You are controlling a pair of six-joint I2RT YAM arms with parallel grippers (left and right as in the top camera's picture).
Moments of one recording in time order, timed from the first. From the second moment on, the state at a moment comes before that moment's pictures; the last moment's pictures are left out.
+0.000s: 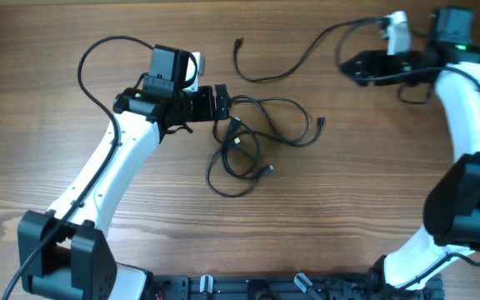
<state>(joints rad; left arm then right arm) -0.29 1.61 1.24 -0.65 0.23 -0.34 -0.14 1.88 1.56 -0.81 -0.67 -0.24</state>
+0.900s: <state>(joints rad) -0.14 1.44 1.24 -0.88 0.18 -0.36 0.21 1.93 1.34 -0.54 -0.35 -0.07</state>
